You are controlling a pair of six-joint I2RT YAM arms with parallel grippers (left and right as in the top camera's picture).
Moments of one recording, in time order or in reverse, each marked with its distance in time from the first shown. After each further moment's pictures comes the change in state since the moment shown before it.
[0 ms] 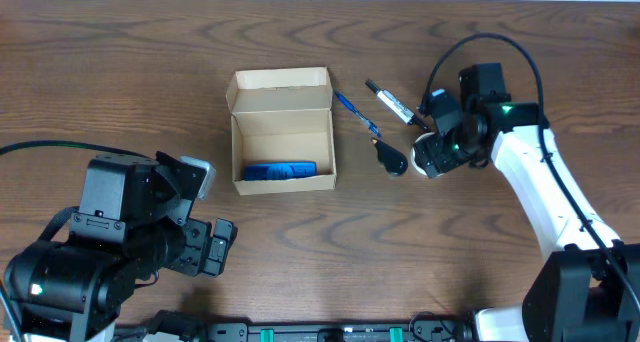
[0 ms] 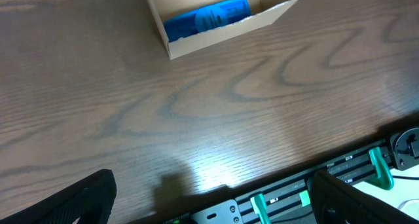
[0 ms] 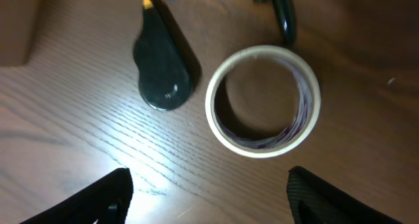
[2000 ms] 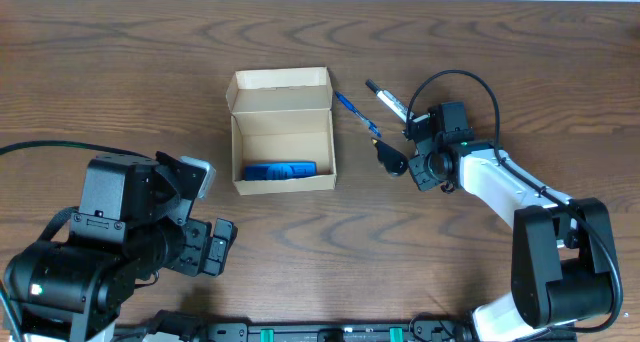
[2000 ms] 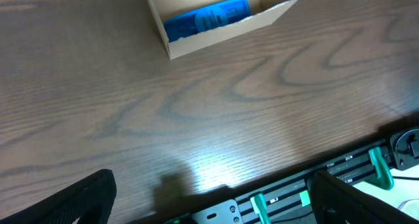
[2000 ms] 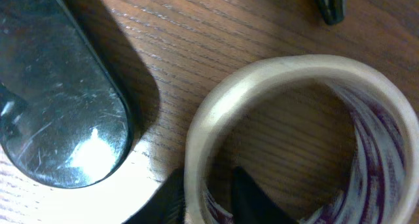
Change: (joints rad) left arm 0.000 0.000 0.000 0.000 0.000 0.000; right arm 0.068 0.119 -0.297 0.483 0.161 0.068
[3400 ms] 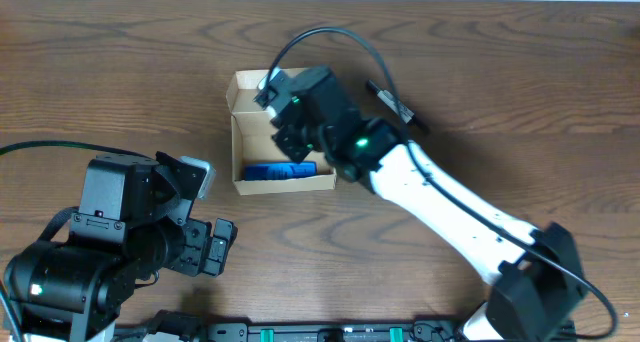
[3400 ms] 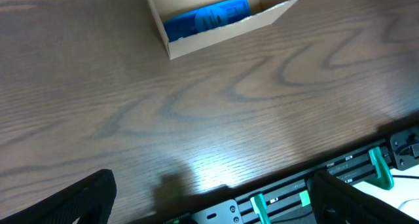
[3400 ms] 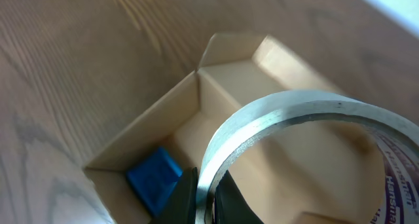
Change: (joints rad) left arm 0.000 0.000 0.000 0.000 0.000 0.000; right arm 0.592 0.027 0.512 0.028 -0.113 0.214
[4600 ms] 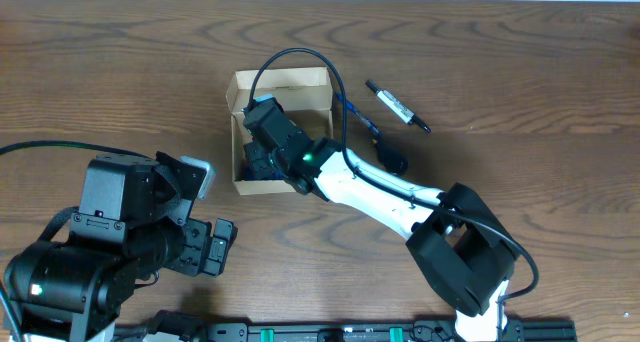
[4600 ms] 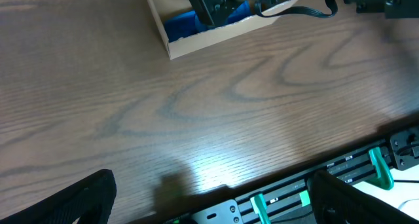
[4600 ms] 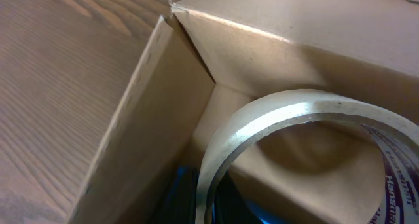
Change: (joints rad) left arm 0.000 0.000 0.000 0.000 0.000 0.000; right arm 0.093 0.251 0.006 0.126 0.125 0.480
